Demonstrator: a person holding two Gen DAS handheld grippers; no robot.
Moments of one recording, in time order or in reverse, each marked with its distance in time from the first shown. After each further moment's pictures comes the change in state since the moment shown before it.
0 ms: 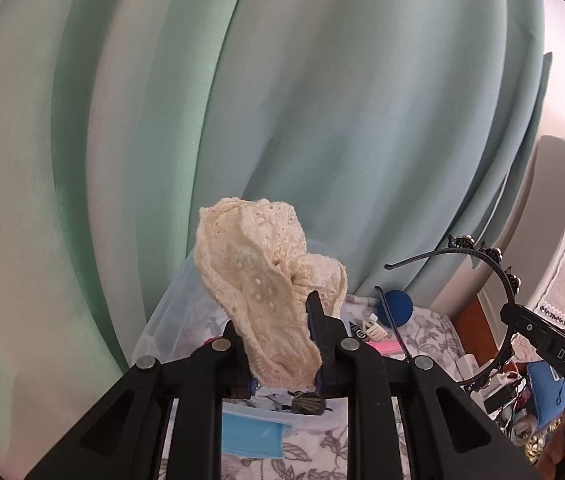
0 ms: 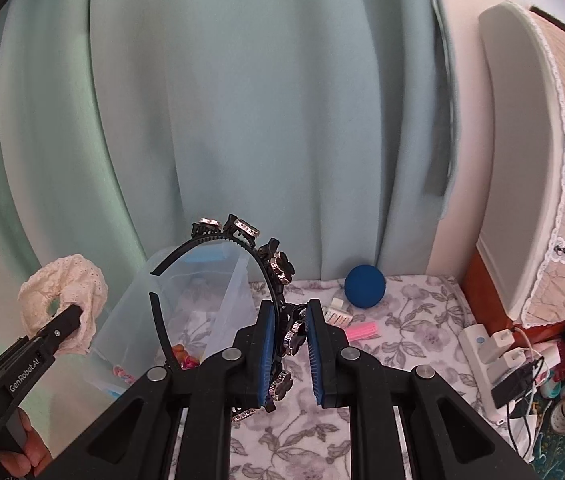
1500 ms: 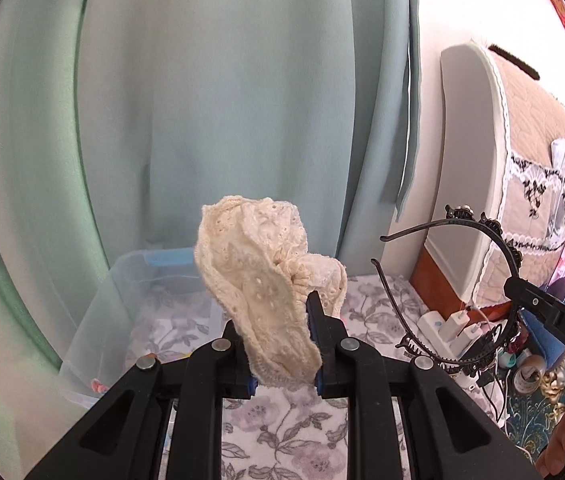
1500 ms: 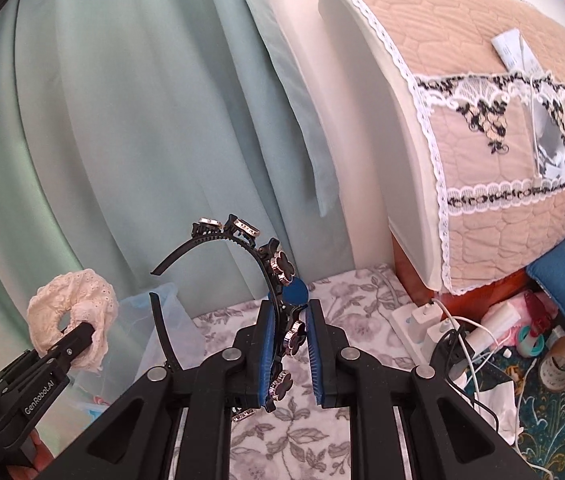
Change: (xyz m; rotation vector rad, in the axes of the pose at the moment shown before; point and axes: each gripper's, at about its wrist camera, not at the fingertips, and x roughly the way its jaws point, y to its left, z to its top) left arm -0.046 -0.128 -0.005 0.303 -0.011 -0.069; right arm -0.072 -0.142 -0.027 0.263 -0.137 -0.053
